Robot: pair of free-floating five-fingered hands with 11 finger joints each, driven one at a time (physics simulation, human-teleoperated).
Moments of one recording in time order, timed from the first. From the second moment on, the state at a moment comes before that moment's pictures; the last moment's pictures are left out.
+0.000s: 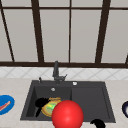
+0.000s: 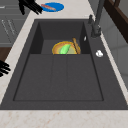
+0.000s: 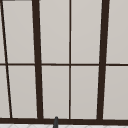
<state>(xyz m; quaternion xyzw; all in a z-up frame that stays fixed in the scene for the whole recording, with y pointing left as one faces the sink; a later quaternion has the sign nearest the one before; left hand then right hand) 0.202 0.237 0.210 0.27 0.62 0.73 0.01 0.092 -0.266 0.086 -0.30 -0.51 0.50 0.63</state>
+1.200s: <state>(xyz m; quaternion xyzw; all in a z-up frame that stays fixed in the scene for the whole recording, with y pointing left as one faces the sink) 0.136 0.233 0.156 0.25 0.62 0.75 -0.01 0.092 -0.266 0.086 -0.30 -0.51 0.50 0.63</state>
